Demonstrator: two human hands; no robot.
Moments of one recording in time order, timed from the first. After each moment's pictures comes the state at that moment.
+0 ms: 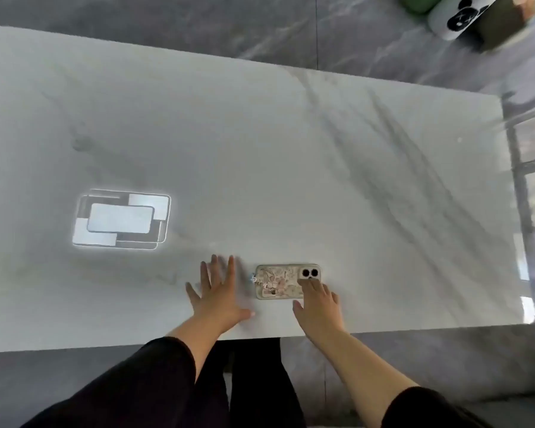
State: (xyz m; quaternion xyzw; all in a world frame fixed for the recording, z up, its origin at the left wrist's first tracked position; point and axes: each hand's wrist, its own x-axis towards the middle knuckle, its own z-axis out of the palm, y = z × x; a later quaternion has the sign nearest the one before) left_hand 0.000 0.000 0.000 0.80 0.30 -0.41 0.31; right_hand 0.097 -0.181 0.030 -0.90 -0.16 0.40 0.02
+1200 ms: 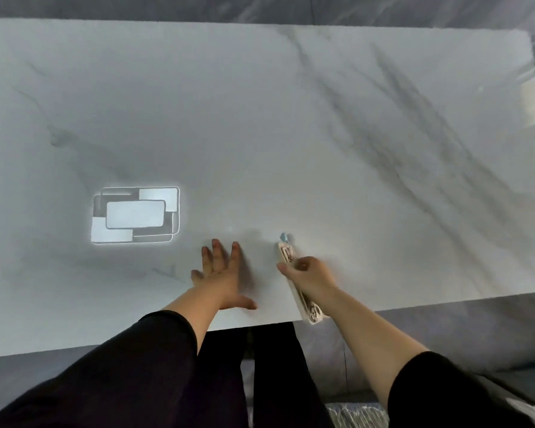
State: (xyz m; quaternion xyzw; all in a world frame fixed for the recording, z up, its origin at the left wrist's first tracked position) left_hand 0.025 0.004 -0.011 0.80 0.23 -0.50 0.24; right_hand 0.113 -0.171 0.005 -0.82 0.11 0.46 0.32
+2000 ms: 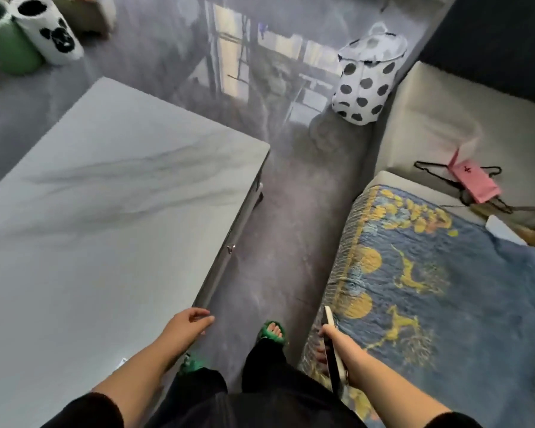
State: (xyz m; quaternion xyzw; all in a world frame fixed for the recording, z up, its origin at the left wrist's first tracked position) left_hand 0.034 -0.267 0.134 0.79 0.06 -0.51 0.33; right_hand -0.181 -0.520 0.131 -0.31 0.63 0.23 0.67
